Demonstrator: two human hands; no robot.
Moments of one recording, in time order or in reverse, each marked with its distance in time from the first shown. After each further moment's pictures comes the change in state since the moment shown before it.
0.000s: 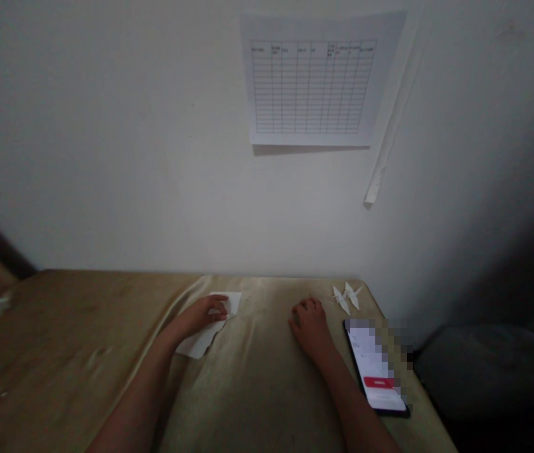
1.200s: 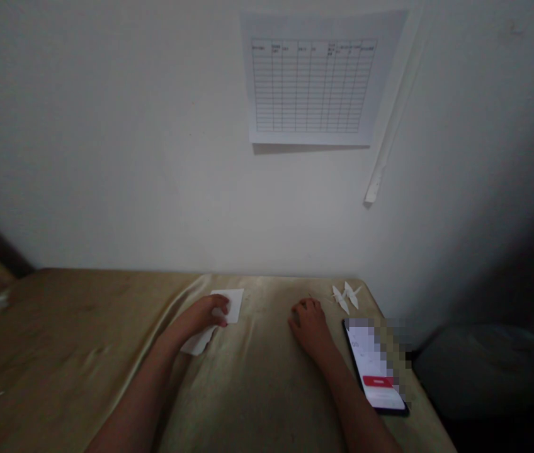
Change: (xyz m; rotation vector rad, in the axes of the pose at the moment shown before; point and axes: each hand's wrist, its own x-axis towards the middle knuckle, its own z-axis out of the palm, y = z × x) left_hand 0.011 -0.009 0.013 0.077 0.038 -0.007; right_hand -0.002 -0.002 -0.005 0.061 -0.018 0.005
